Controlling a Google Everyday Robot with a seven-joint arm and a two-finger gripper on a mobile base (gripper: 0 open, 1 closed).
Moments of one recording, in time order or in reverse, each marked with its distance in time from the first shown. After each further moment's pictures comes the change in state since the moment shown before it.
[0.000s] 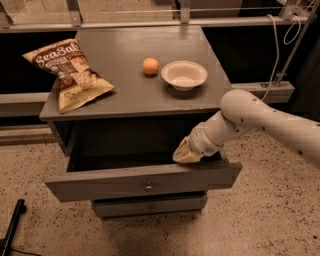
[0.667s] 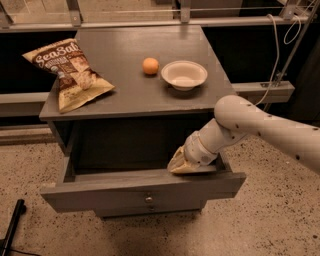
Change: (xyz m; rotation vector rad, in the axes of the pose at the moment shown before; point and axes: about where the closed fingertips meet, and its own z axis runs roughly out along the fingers) arm -0.014 0.040 0.015 -0.102 -0.017 -0.015
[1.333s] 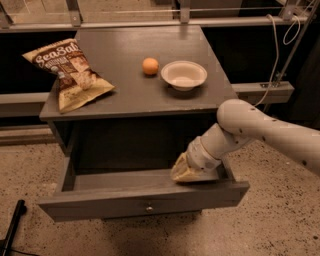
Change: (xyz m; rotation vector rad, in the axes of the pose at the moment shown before) arm 0.003 0.024 0.001 -0.042 0.006 0.015
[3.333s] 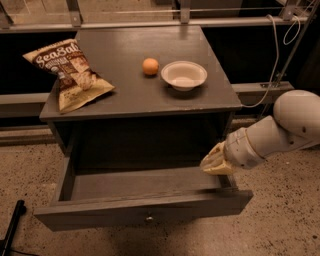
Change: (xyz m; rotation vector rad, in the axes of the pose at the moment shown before) arm 0.016 0.027 -0.104 0.201 -0.028 0.046
